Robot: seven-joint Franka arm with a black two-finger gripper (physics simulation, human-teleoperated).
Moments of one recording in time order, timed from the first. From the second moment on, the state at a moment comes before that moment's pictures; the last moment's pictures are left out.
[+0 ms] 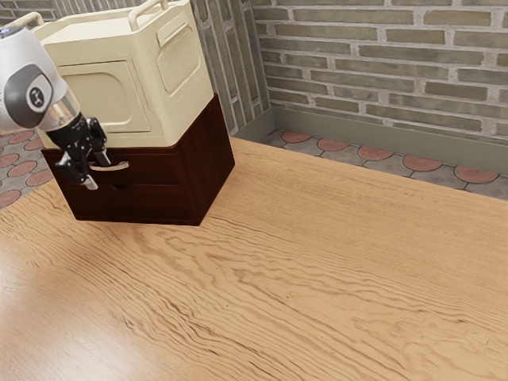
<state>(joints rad) 0.65 0.28 -0.08 -1.37 -0.02 1.86 -1.44</state>
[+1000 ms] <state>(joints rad) 0.65 0.27 -0.08 -1.43 -0.03 1.93 -1.41</state>
